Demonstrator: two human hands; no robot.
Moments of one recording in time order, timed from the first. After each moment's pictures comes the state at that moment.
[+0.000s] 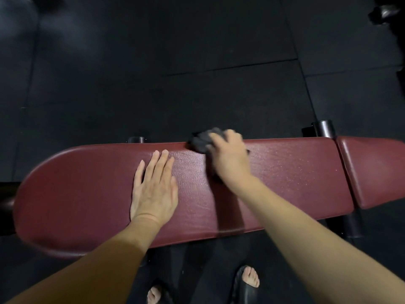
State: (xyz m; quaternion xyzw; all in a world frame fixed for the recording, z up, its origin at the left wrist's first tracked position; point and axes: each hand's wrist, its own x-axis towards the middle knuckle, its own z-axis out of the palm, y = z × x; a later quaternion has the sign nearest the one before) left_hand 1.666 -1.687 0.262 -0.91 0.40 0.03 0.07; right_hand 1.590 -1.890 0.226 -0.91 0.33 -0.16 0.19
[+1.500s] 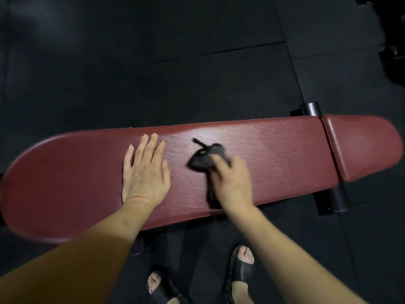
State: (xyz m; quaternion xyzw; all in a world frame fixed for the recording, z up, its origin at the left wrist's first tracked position) left_hand 1.665 -1.685 0.265 -0.91 0.40 0.04 0.03; right_hand 1.494 -1.822 0.221 -0.88 0.37 -0.16 0.24
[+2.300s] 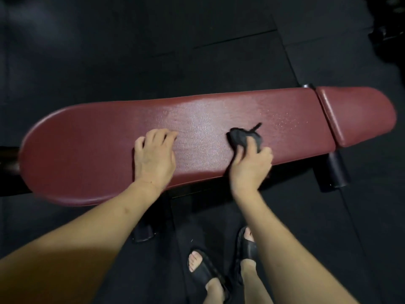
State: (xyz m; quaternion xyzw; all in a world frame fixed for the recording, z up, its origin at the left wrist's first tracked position) left_hand 1.632 -1.649 0.273 -0.89 0.46 0.01 -0.05; right_hand 1.455 -1.772 0.207 -0.74 0.63 -0.20 0.13
